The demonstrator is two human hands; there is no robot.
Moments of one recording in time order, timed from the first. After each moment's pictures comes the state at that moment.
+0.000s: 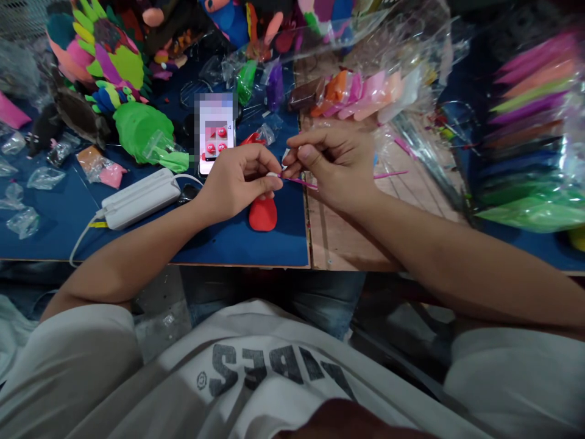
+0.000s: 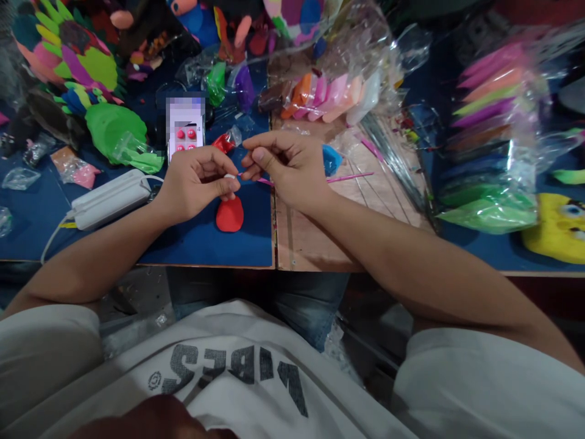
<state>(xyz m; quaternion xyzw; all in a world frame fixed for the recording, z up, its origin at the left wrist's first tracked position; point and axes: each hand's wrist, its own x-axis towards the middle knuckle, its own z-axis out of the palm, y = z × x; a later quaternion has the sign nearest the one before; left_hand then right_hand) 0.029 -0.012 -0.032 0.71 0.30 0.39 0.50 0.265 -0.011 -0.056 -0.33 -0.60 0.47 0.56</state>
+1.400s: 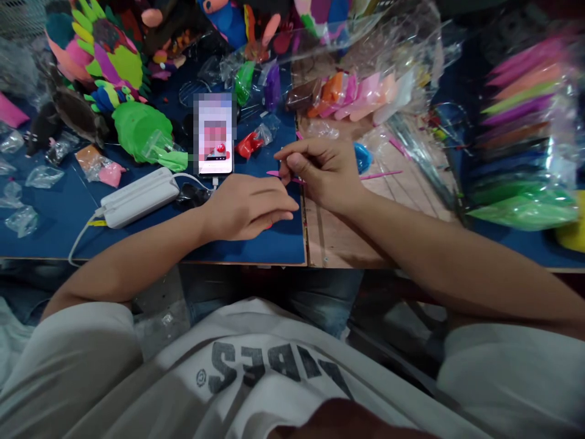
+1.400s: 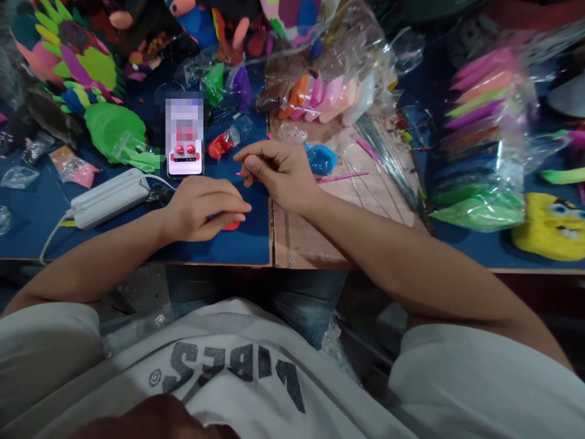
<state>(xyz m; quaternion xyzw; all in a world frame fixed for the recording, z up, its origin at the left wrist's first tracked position) 0.027 -0.031 -0.029 0.91 0.10 0.38 0.14 0.264 -0.012 -0.060 -0.33 -0.64 0.46 0.52</state>
